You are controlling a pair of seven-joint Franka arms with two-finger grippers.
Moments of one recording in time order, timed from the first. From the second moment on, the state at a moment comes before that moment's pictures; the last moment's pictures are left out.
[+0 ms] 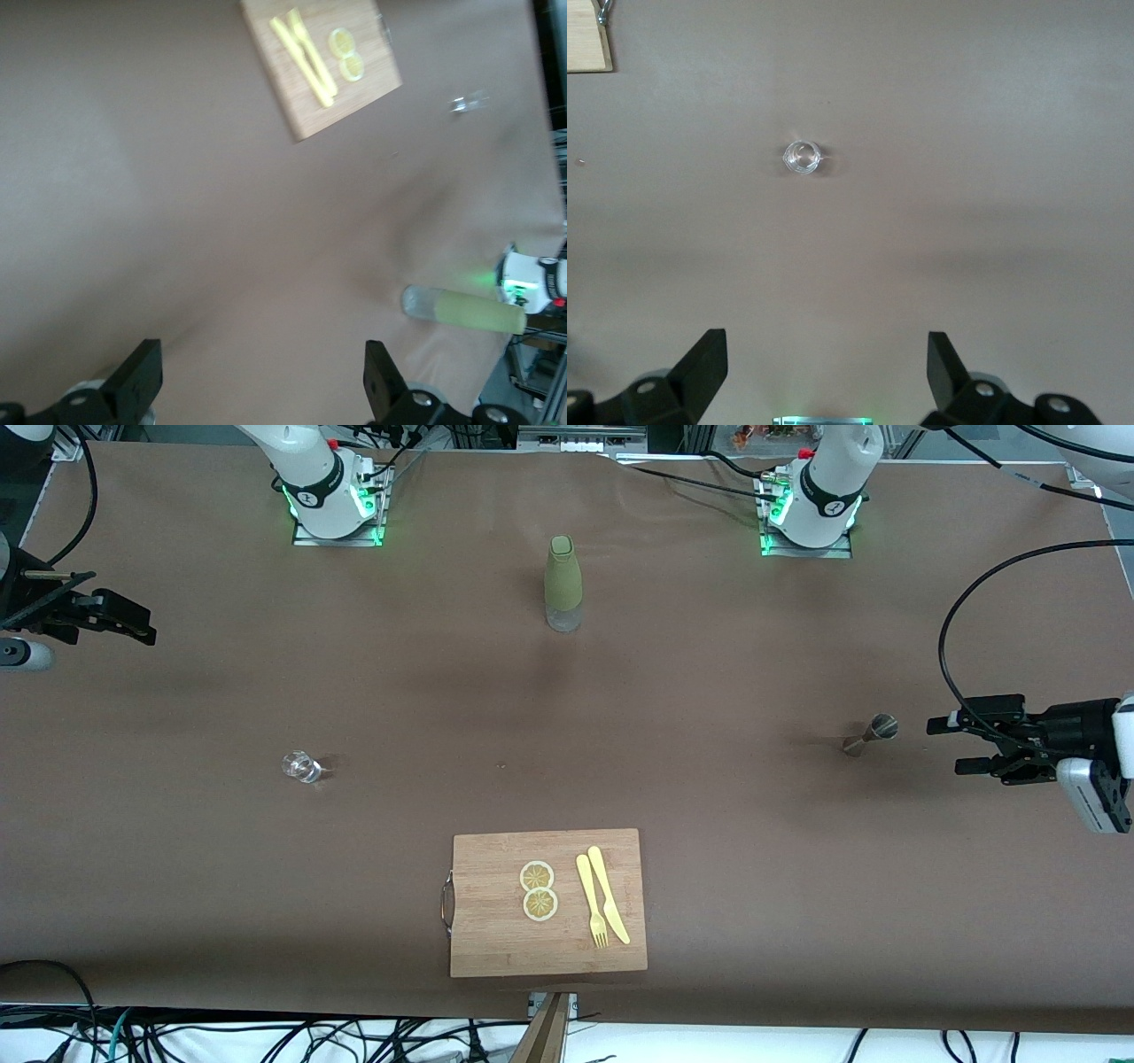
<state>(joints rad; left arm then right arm) -0.32 0.57 0.74 -1.27 -0.87 1.31 0.77 0.08 0.03 -0.10 -1.60 -0.03 1.53 -0.03</state>
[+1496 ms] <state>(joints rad) -0.11 0.24 0.09 -1.39 -0.04 1.42 -0.03 0.08 0.03 -0.10 -1.59 -0.03 1.54 -0.03</state>
